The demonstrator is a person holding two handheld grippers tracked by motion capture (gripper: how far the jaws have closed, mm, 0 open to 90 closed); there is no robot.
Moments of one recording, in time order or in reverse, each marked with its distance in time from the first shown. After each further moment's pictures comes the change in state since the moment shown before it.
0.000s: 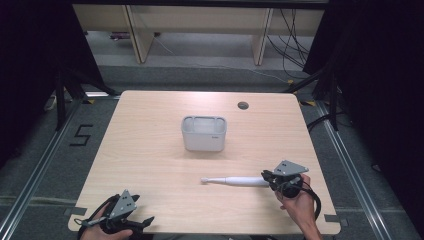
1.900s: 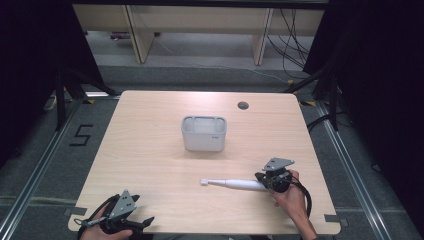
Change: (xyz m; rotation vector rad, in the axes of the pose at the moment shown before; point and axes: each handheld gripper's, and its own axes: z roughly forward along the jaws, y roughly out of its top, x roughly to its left) left arm -0.001 0.000 -0.001 -0.008 -0.008 -0.005; right arm -0.001 0.003 0.032 0.126 0.085 0.021
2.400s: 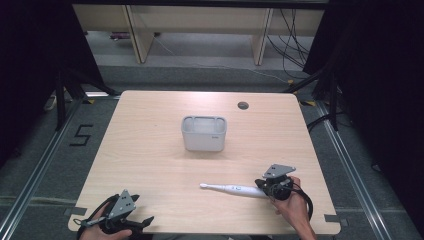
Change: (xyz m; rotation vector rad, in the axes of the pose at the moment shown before) left arm 0.001 0.000 -0.001 -0.001 0.007 0.002; right arm 0.016 -0.008 -0.012 0.005 0.014 -0.015
